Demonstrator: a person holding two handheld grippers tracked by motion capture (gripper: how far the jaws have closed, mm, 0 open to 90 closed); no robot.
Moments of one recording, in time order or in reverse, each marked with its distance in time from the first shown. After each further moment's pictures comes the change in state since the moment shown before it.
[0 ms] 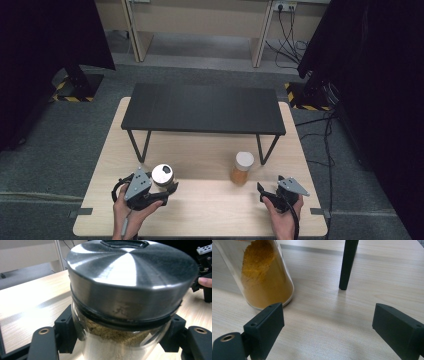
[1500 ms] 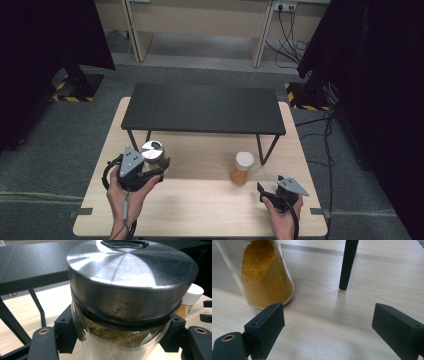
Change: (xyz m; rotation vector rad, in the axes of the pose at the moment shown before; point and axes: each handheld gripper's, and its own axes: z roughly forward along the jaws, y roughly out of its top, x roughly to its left) left arm -0.021 0.071 -0.005 0.015 0.239 -0.100; right arm 0.001 0.000 0.000 0.001 -0.002 -0.006
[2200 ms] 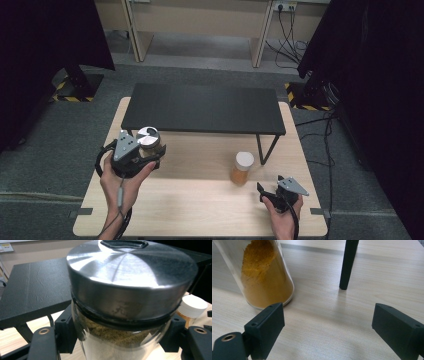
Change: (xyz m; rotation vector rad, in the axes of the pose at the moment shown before) left arm 0.009 0.041 -0.003 0.015 0.027 0.005; right arm 0.000 0.000 0.000 0.001 0.001 0.000
